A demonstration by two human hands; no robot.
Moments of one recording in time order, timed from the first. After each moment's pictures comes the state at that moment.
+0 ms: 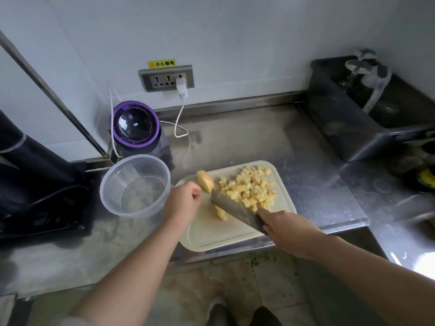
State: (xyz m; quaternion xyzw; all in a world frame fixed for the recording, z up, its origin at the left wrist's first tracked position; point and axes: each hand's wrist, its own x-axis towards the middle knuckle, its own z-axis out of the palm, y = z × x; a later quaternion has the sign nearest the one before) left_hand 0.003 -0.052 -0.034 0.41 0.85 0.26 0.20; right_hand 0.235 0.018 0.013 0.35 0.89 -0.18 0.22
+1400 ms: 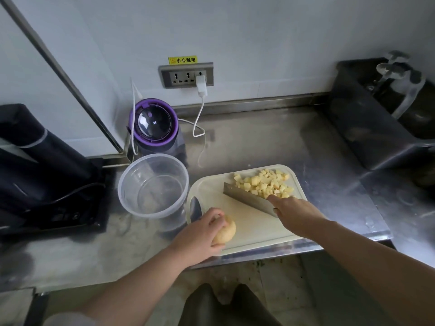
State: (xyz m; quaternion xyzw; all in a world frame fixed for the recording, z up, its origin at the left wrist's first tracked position) left_hand 0.000 -0.108 -0.047 0.69 0.68 0.06 0.22; right_hand 0.201 0.060 -0.018 0.37 0.90 -0.14 0.19
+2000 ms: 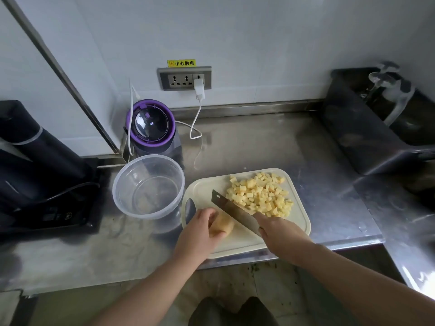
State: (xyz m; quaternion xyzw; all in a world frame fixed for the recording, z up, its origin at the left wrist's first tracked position) left_hand 0.020 -0.097 -0.060 0.50 0.80 0.22 0.26; right_hand 0.195 0.015 -0.016 0.38 0.88 -0.18 0.20
